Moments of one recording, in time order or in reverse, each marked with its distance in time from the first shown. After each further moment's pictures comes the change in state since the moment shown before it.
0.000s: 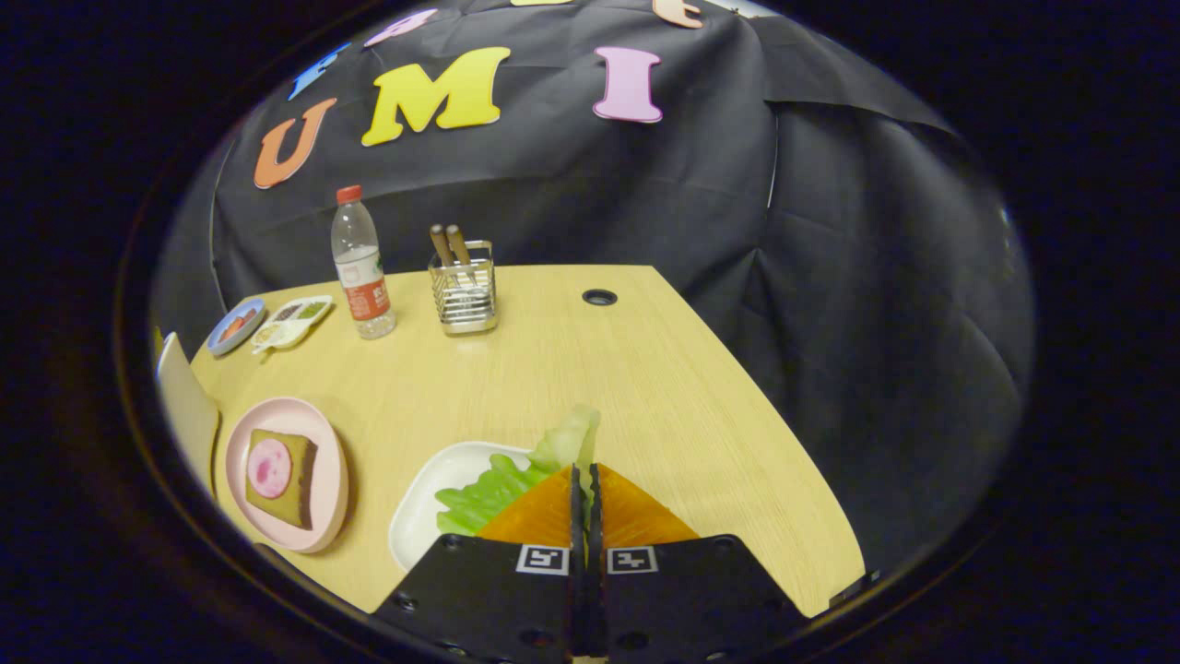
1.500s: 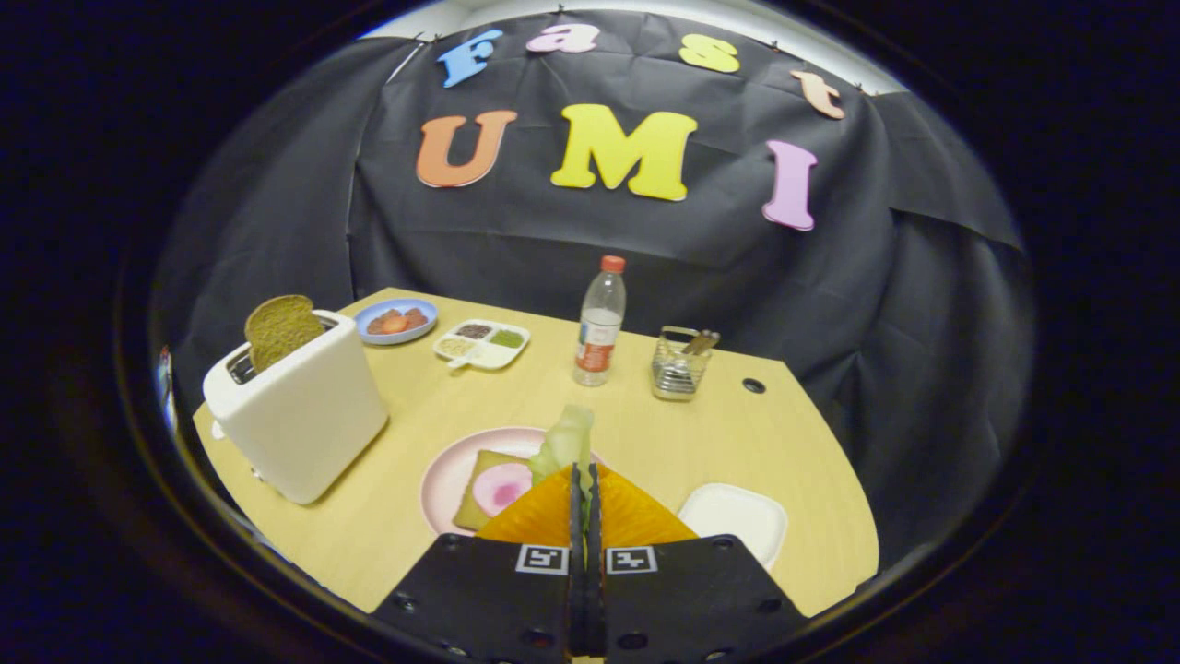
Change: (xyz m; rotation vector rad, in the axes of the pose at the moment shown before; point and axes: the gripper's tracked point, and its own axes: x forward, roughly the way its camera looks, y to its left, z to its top) arm -0.167 0.233 0.020 -0.241 -0.209 0.295
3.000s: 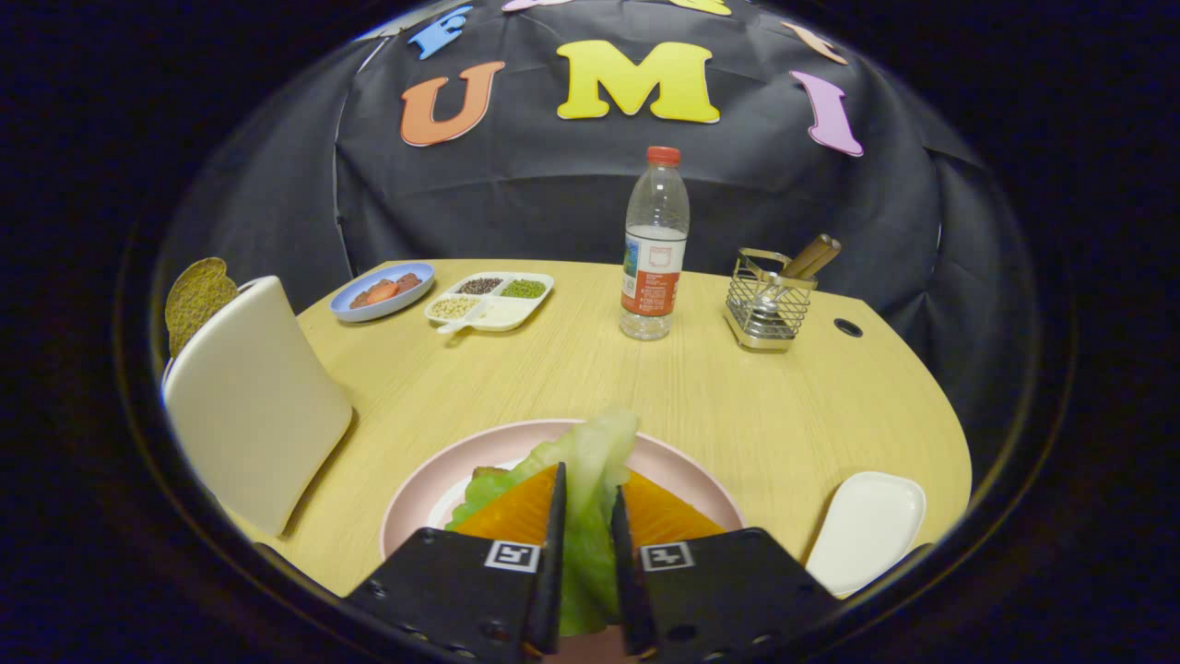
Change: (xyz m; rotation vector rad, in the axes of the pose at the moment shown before) arm 0.141 0.023 -0.047 0.118 0.125 0.099
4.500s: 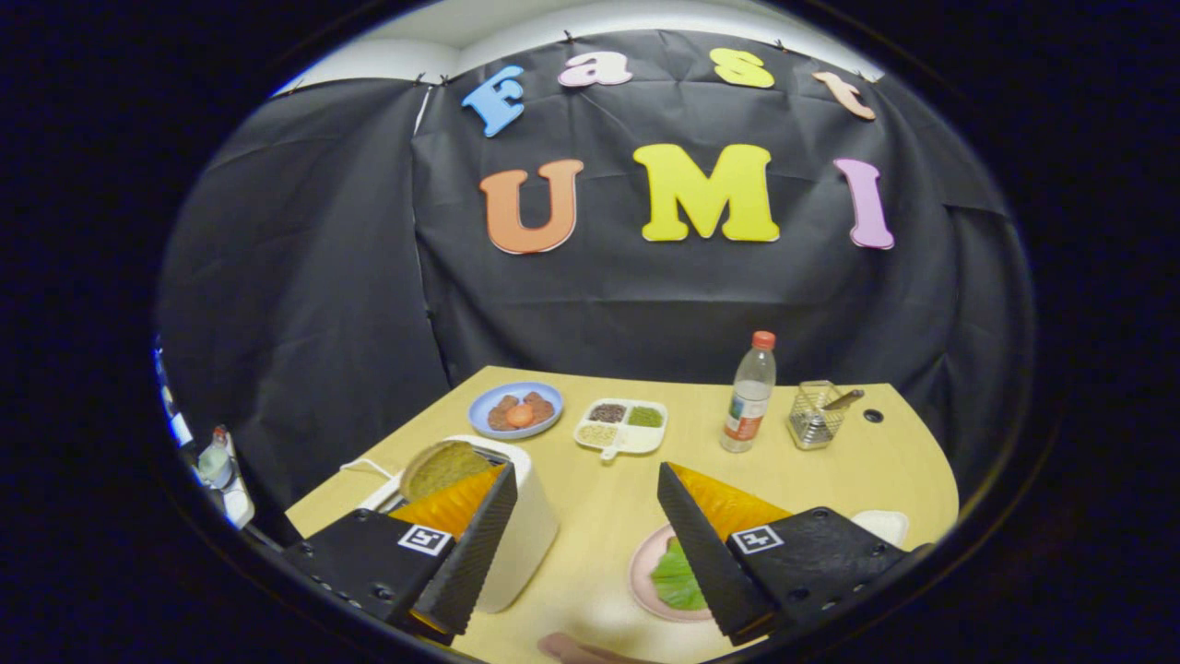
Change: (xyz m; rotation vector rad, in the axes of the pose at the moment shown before) arm -0.165 0.175 0.127 -0.017 -0.236 0.163
